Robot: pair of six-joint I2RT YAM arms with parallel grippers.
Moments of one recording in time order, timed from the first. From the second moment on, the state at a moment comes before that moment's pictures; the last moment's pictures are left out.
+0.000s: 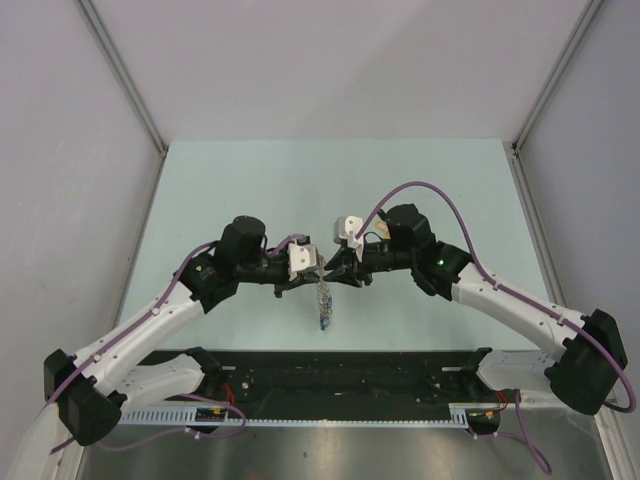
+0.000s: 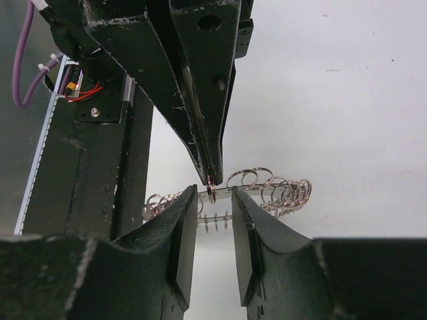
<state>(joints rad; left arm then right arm) -0.69 1.00 0.86 -0.43 0.63 0.51 0.79 1.22 0.95 -0.10 -0.71 -0.31</state>
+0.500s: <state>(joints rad) -0.68 1.00 0.87 -0.43 0.67 0.50 0.80 1.22 0.95 -0.10 -0.72 -0.31</state>
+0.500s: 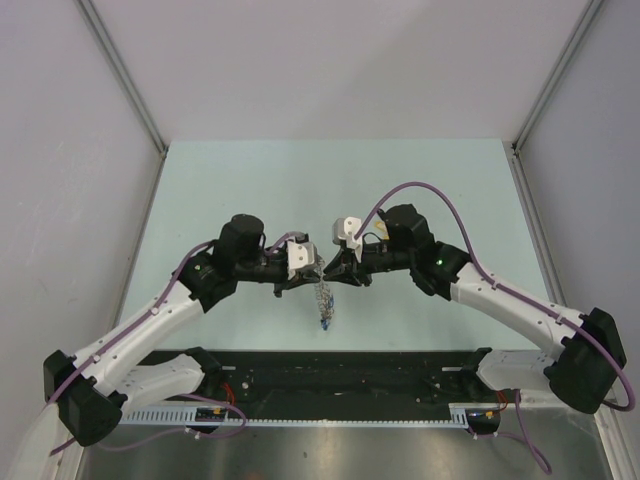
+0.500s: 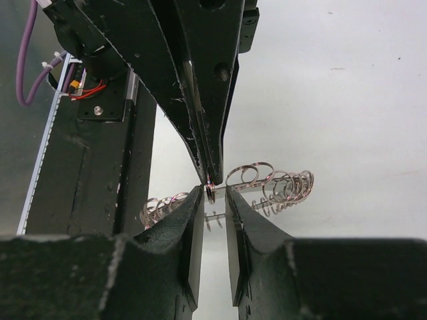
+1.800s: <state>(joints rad) -0.50 0.91 0.85 -0.13 0.97 0.30 0.73 1.11 0.92 0.08 -0.77 -0.15</state>
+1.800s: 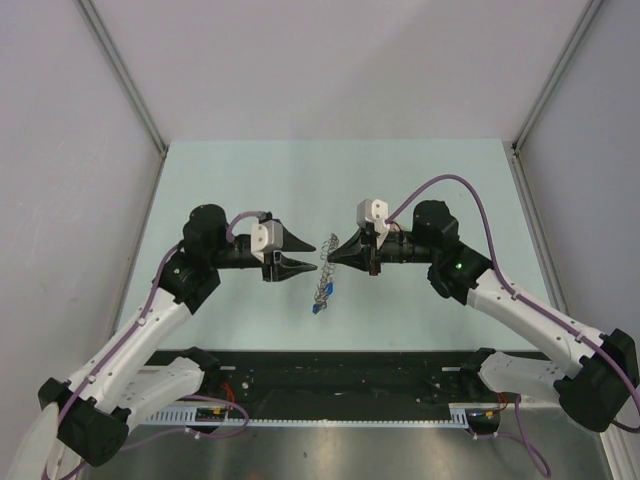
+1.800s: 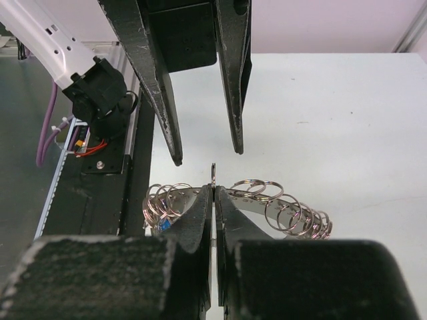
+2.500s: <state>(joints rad) -0.51 0.98 0.85 -0.18 0.97 0.32 0.76 1.12 0.91 0.14 -0.77 -0.14</state>
